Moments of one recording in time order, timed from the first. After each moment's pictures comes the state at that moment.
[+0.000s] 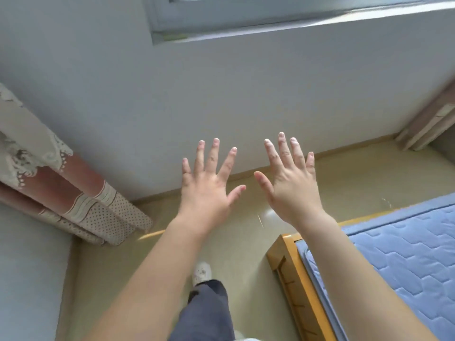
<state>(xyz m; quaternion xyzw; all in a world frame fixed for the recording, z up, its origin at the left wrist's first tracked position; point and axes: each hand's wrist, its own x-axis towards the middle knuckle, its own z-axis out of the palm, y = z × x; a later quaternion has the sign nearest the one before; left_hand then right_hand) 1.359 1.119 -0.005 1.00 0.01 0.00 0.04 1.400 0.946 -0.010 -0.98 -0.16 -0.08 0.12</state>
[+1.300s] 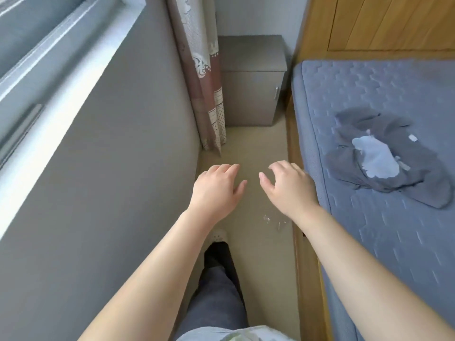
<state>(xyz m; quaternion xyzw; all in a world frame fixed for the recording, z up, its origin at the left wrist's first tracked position) 2.219 0.374 -0.079 0.80 -0.59 -0.06 0.10 2.071 0.277 -0.089 -0.88 0.46 -0.07 0.10</state>
